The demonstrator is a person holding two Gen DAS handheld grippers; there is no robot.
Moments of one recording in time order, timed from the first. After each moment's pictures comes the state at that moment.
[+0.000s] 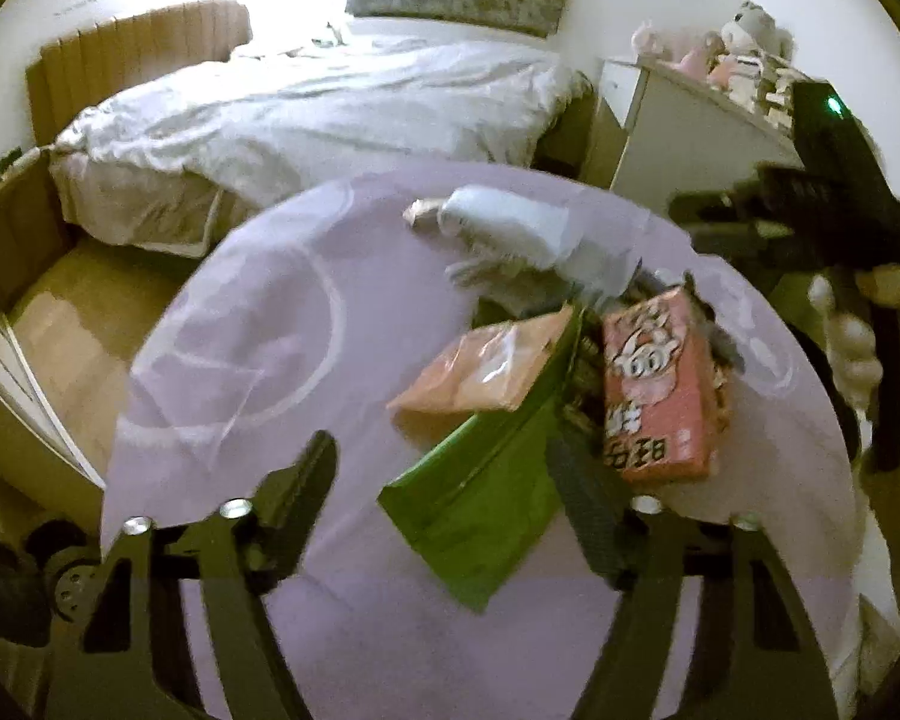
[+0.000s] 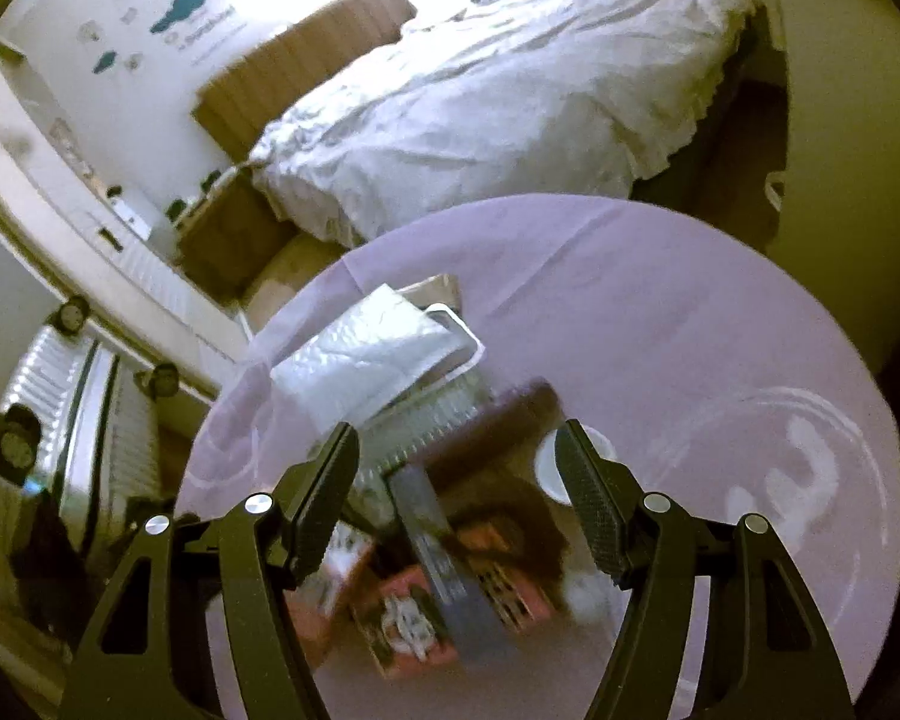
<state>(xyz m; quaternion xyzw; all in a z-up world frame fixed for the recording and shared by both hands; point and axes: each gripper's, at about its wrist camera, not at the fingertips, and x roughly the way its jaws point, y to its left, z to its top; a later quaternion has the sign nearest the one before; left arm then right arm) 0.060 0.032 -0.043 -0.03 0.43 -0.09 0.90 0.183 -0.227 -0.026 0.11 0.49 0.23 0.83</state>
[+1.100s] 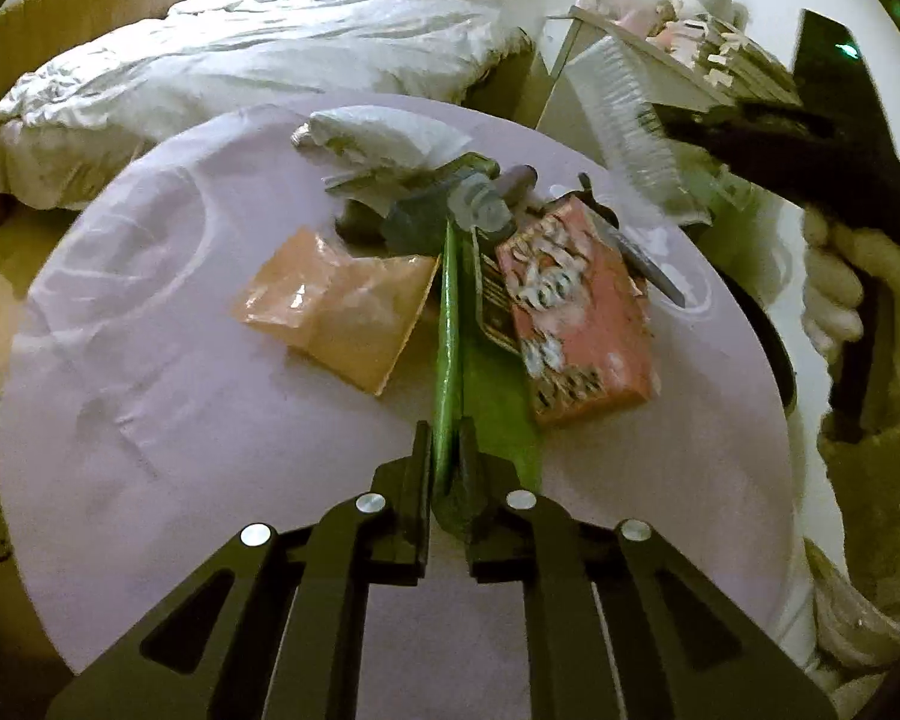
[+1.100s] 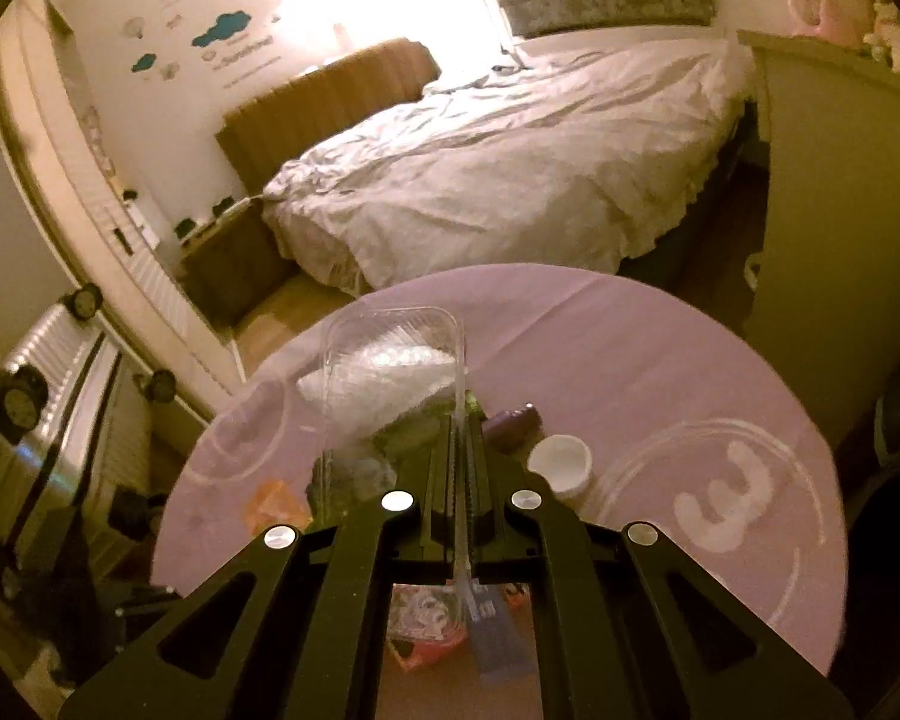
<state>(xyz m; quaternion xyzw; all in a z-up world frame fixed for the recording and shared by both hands) 0.035 -0.006 -0.063 -0.06 0.47 -0.17 0.86 0.114 -0.254 0.009 0.06 0.39 0.23 0.89</state>
